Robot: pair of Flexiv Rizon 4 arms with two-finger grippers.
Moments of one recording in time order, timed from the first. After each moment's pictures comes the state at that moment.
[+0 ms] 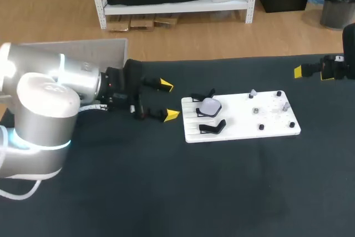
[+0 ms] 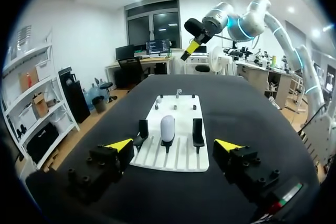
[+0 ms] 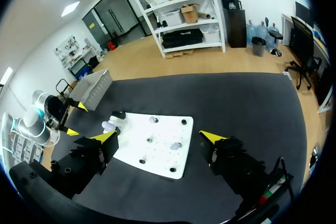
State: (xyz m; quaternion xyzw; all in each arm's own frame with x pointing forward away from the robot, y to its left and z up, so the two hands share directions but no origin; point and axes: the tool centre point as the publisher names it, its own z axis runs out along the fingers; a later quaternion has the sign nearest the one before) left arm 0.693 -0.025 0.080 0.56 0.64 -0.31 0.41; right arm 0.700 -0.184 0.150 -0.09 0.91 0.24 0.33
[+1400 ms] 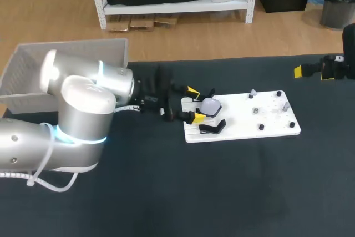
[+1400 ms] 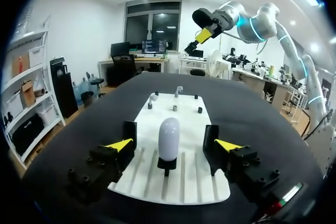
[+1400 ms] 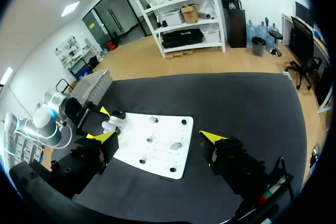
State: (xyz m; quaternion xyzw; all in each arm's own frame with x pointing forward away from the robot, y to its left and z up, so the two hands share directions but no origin) left arm 0.715 -0.094 0.033 0.55 0.65 -0.37 0.38; right arm 0.700 -0.184 0.150 -0.09 0.91 0.24 0.33
